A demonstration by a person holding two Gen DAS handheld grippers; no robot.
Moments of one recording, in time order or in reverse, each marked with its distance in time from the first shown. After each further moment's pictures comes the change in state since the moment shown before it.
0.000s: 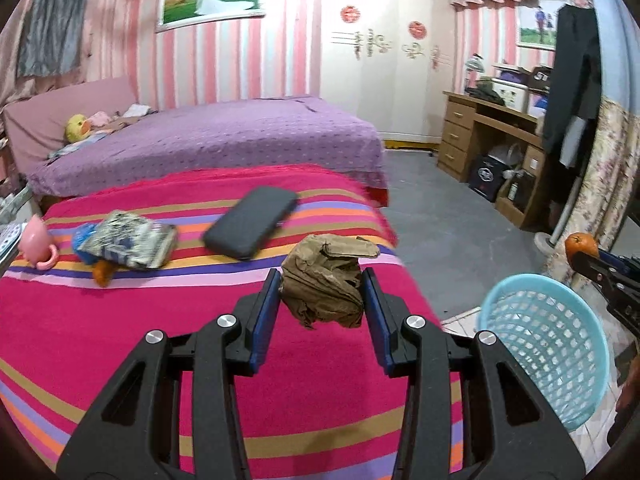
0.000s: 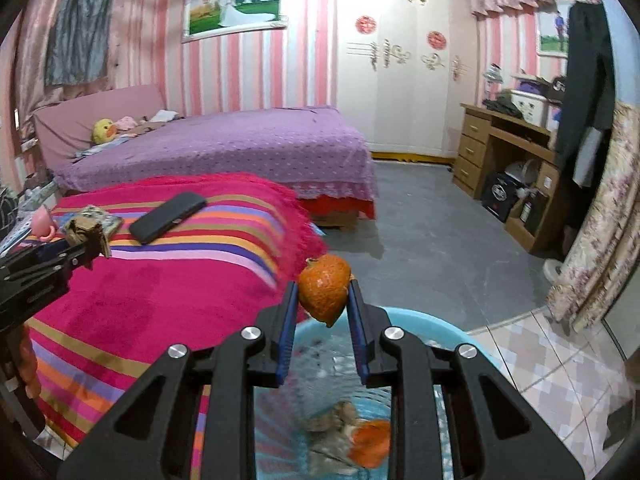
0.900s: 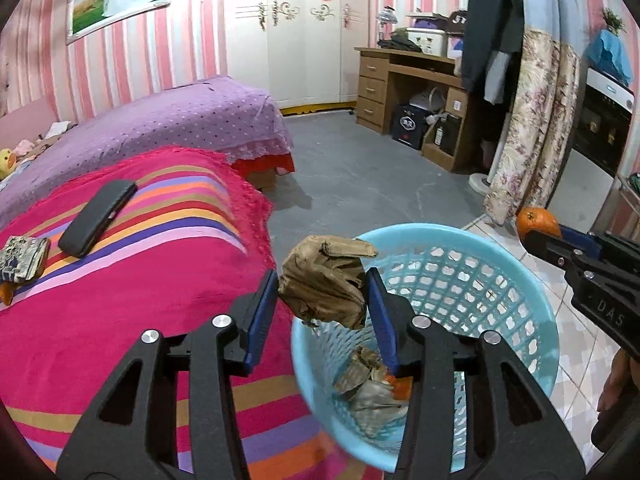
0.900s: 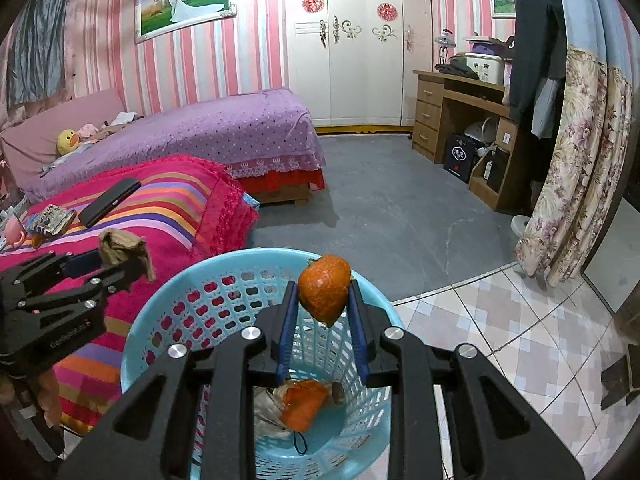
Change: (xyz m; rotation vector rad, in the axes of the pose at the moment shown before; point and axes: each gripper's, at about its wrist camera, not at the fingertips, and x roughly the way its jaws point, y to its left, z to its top) left arm 0.030 -0.157 -0.023 0.189 0.121 -0.212; right arm -0.005 -0.089 -0.039 0.087 0.061 -0.086
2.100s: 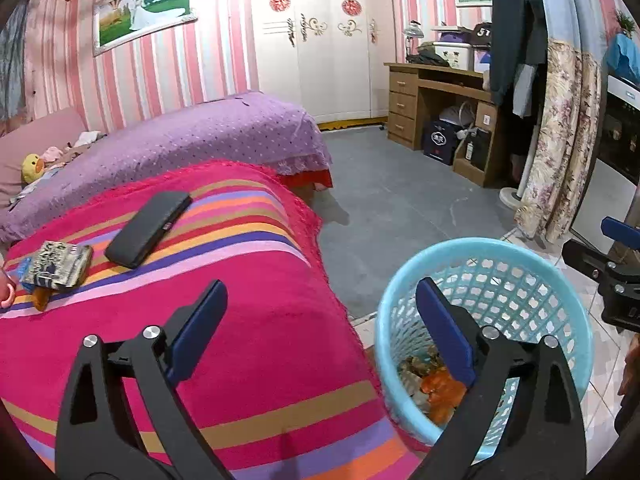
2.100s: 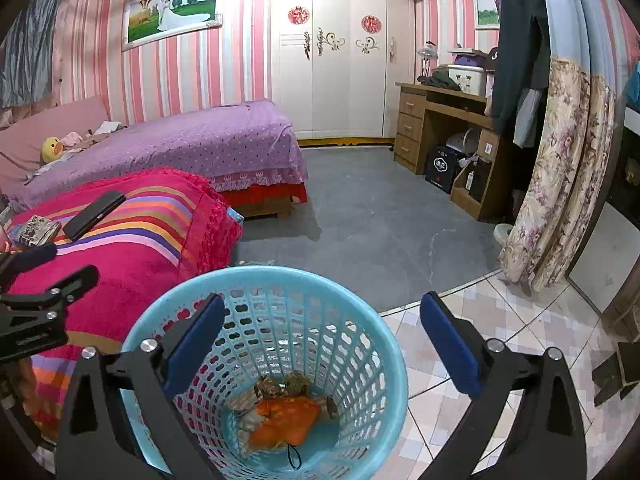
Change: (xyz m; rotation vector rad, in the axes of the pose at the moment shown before) left arm -0.022 0.050 0.001 -0.028 -0.072 0.120; right arm -0.002 0.018 0.005 0.006 -0.053 -0.077
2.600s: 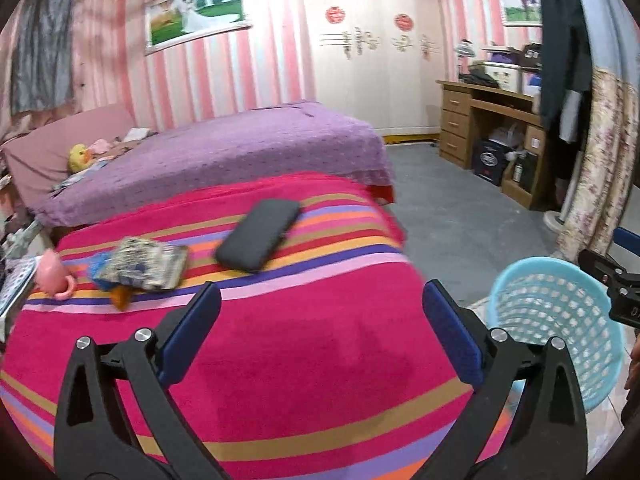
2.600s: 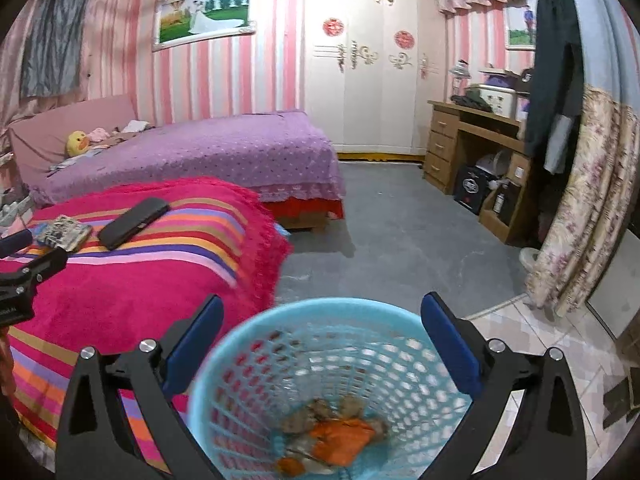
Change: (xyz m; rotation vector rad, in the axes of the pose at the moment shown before) left arm -0.044 0.119 0.000 -0.075 -0.038 0.173; right arm -0.001 0.086 0.020 -0.070 -0.042 0.103
